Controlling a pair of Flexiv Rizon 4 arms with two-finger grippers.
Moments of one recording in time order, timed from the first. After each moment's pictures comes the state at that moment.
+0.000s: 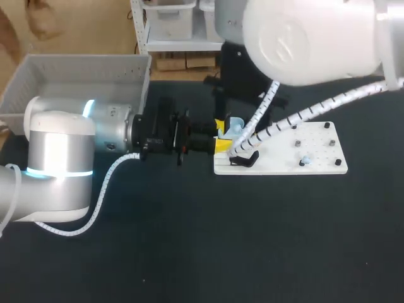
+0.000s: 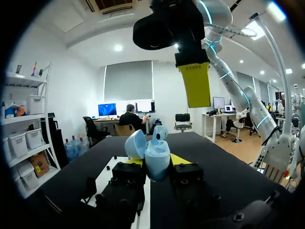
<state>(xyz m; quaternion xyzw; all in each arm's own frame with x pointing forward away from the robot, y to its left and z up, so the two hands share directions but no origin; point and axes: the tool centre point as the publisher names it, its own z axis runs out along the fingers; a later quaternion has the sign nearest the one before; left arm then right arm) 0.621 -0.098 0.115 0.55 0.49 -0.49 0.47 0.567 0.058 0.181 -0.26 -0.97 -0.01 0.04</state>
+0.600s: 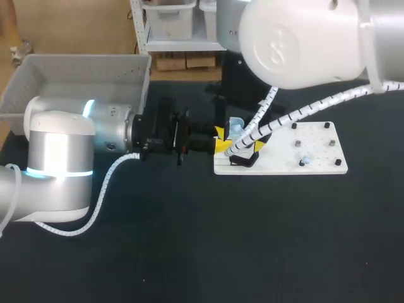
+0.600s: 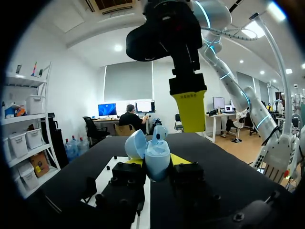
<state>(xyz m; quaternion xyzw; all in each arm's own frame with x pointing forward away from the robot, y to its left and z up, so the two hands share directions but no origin) 0.621 -0.098 0.115 0.55 0.49 -0.49 0.47 0.572 0.055 0.160 -0.26 -0.97 0.00 0.06</state>
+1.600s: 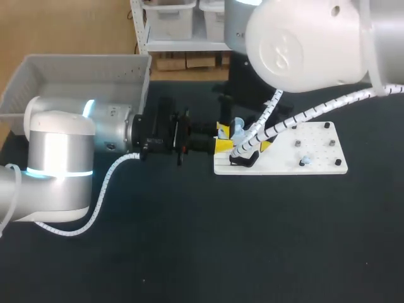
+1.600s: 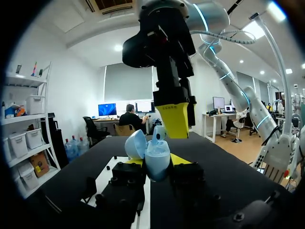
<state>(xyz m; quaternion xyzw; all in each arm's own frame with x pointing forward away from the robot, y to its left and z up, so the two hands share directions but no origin) 0.621 -0.098 0.115 0.55 0.49 -0.49 0.47 0.582 0.044 0.153 -0.27 -0.96 0.00 0.05</state>
